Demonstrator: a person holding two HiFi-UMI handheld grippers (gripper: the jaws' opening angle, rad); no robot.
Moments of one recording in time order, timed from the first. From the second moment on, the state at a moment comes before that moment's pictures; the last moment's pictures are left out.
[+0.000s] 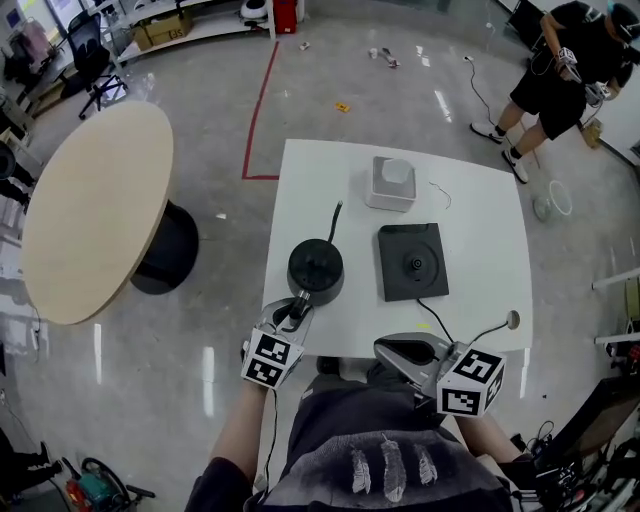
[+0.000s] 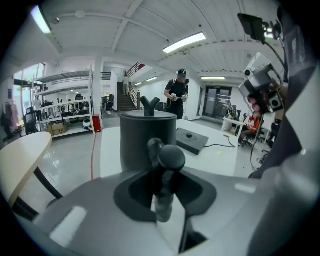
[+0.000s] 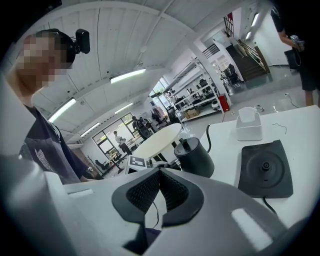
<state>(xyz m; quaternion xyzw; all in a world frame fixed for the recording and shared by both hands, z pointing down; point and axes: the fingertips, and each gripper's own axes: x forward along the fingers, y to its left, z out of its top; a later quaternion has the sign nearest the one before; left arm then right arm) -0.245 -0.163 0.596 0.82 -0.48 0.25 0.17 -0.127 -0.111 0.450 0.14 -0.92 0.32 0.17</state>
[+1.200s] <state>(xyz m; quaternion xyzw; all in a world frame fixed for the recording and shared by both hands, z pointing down) -0.242 -0.202 0.530 0.80 -0.51 0.19 0.23 -0.048 -0.169 0.450 0.15 -0.92 0.33 0.12</state>
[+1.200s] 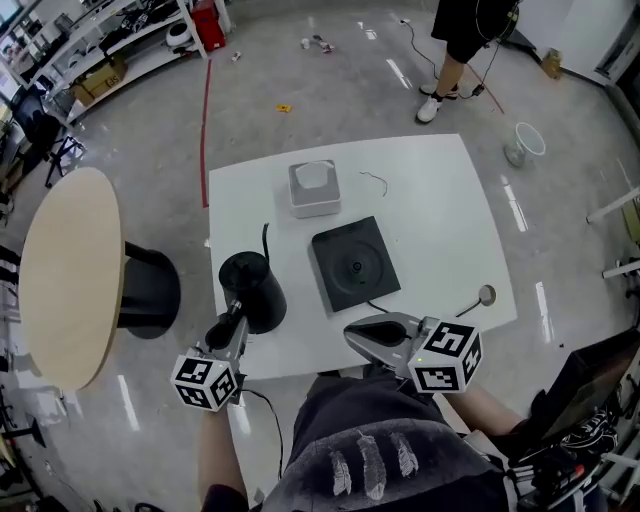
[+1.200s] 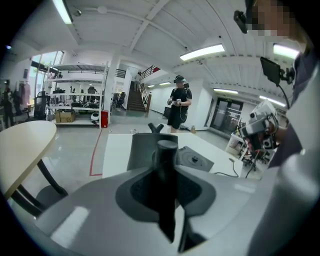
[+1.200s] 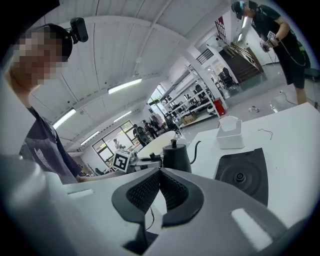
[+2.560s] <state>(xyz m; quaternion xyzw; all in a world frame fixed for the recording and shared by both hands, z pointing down) -0.091 -0.287 0.495 0.89 -0.41 0.13 0.14 0.001 -0.174 0.471 0.21 -0.91 0.34 0.09</state>
